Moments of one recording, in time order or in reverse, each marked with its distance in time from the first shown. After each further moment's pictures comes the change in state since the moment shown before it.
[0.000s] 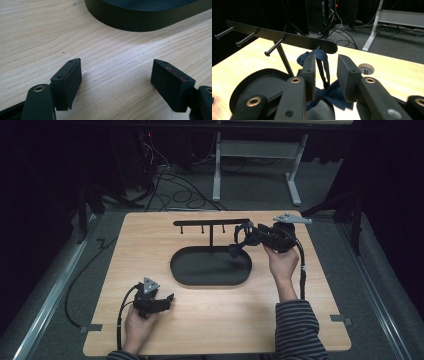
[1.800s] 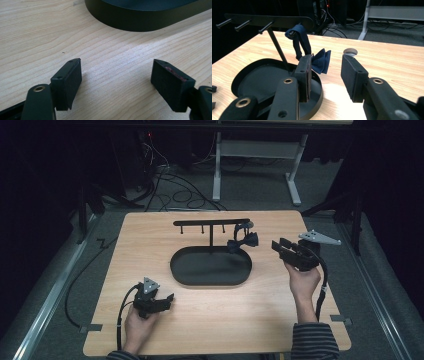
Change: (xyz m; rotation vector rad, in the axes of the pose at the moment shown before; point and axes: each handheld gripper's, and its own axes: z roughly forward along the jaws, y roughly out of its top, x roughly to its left) left arm 0.000 0.000 0.000 0.000 0.000 0.000; right arm -0.022 -0.041 -0.059 -0.024 -0.042 0.065
